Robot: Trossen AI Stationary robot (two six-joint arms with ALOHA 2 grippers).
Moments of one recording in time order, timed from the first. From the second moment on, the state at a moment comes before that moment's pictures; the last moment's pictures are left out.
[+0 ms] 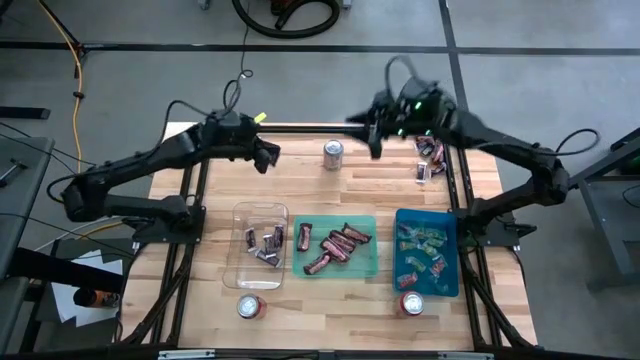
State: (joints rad) left arm 0.52 1.05 0.89 -0.34 0.14 -0.35; right arm -0.41 1.34 1.38 -0.32 -0.29 0.16
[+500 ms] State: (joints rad) left arm 0.06 0.92 0.89 -0.43 0.07 -0.66; right arm -0.21 1.37 0.94 0.28 -0.30 0.32
